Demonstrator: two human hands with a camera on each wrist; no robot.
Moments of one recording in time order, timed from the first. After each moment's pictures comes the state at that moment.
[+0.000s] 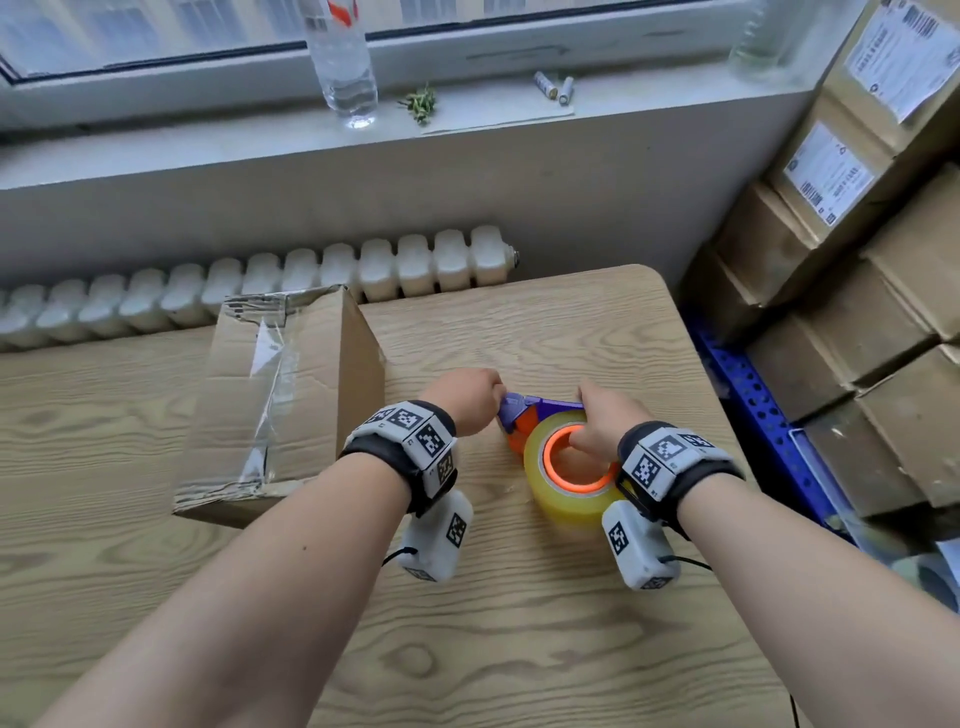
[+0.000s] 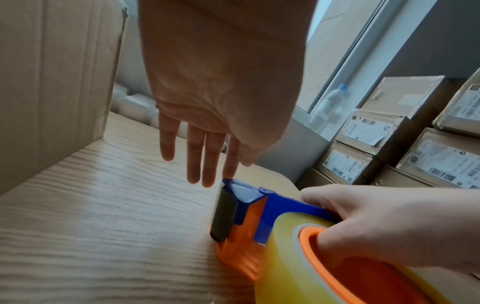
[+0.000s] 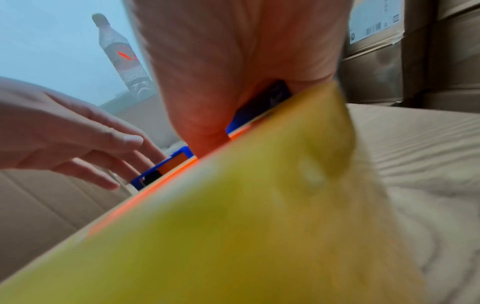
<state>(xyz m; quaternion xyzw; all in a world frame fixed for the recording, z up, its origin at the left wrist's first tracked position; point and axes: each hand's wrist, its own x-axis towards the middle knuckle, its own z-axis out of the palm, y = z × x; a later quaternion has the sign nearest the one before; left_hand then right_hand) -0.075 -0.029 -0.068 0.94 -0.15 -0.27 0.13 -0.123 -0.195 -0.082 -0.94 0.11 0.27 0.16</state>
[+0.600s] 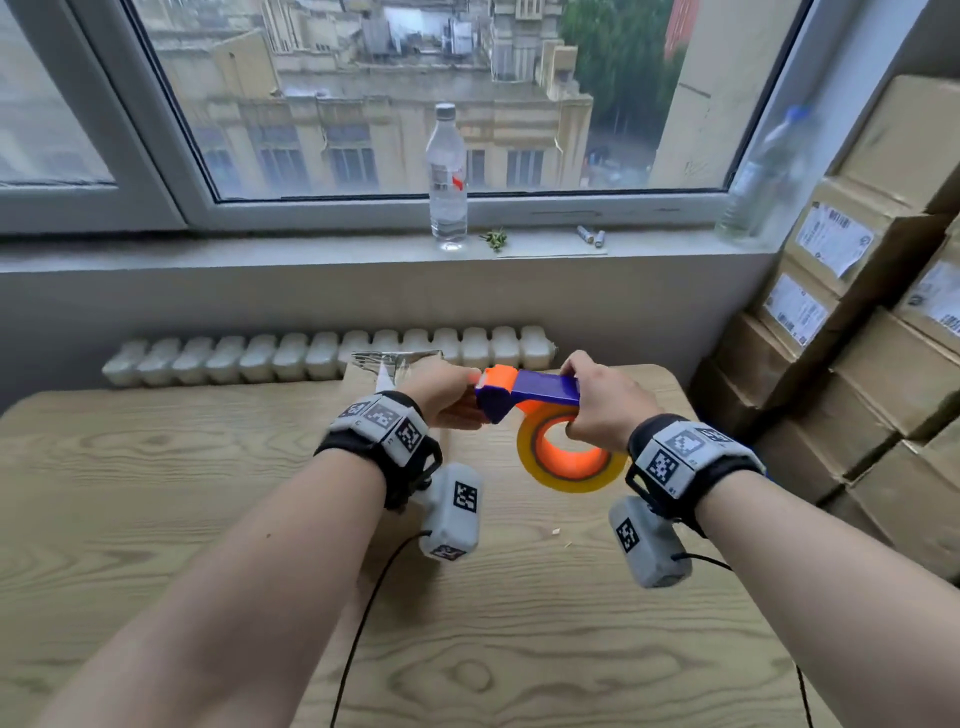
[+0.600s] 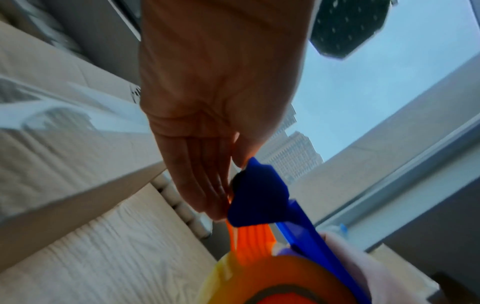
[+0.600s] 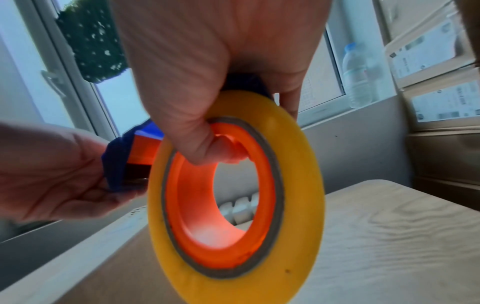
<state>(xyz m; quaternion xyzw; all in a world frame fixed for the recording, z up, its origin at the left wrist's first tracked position) -0.112 0.069 0.051 0.77 0.11 -0.25 0.58 -0.153 -0.113 0.054 -0.99 0.01 0.06 0.16</state>
